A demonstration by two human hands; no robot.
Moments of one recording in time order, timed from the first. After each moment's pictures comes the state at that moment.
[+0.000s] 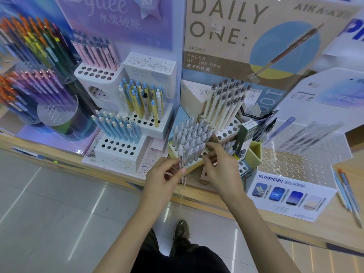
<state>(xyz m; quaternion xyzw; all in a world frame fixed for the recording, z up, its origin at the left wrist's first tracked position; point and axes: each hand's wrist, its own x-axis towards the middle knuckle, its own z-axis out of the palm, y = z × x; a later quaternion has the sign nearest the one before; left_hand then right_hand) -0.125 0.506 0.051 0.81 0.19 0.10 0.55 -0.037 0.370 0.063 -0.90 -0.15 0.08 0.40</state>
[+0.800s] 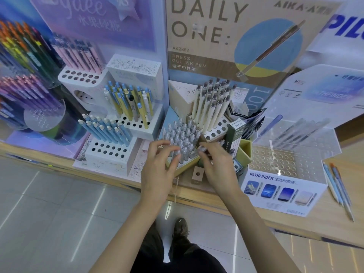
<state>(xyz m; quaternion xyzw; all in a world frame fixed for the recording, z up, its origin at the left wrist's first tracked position) -0.093 0.492 0.055 0.88 0.15 0.21 0.41 -0.018 0.354 0.047 -0.90 -0.22 -0.01 0.38</state>
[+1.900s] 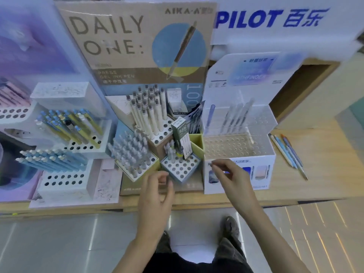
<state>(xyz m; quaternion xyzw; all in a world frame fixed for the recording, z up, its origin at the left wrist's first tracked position) -0.113 0.407 0.048 0.87 0.09 0.14 0.47 -0.051 0.219 0.053 -0.84 0.00 0.06 0.53</state>
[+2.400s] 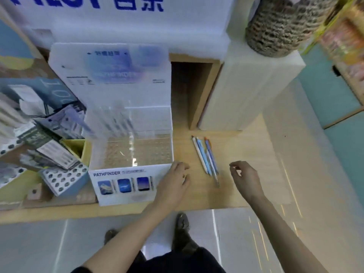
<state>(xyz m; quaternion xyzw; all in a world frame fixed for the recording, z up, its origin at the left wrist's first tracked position) 0.017 0.088 -0.016 0.91 0.00 -0.12 0.39 0.046 -0.136 -0.031 -0.95 0.08 0.08 0.30</state>
